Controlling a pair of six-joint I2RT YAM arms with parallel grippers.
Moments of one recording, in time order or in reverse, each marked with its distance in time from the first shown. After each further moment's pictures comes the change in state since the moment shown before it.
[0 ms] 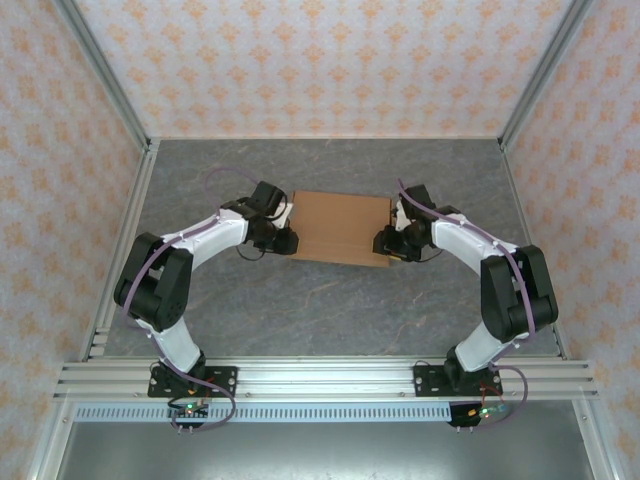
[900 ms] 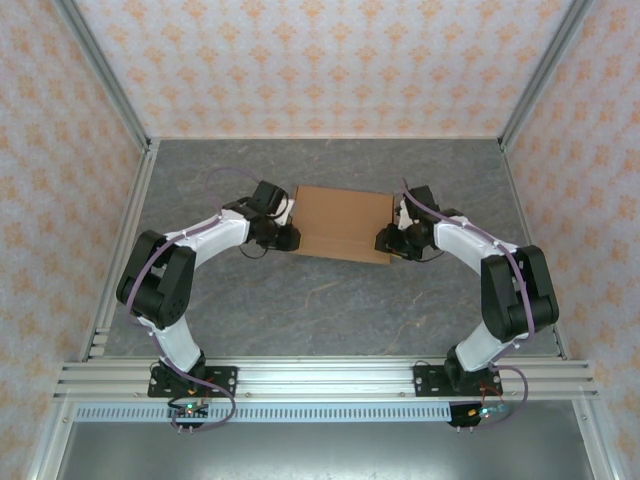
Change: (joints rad) left arm 0.000 0.019 -0.007 0.084 -0.007 -0.011; right arm -0.024 -0.003 -0.036 0.084 -0.004 0.017
